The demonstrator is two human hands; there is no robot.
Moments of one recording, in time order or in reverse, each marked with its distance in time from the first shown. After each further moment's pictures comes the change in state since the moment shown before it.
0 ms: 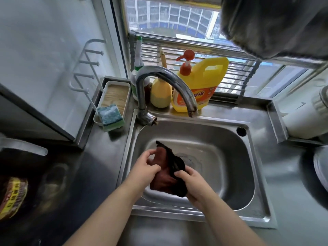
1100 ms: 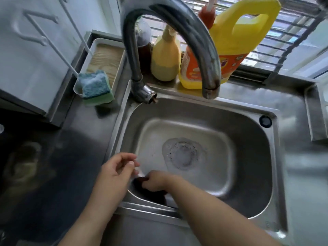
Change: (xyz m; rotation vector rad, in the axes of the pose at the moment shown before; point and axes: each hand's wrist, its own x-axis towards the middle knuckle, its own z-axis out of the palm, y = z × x) left_hand -0.004 -0.044 -0.012 -0.054 0.335 0.045; right_hand 0.111 0.065 0.031 -1.430 -0.440 0.324
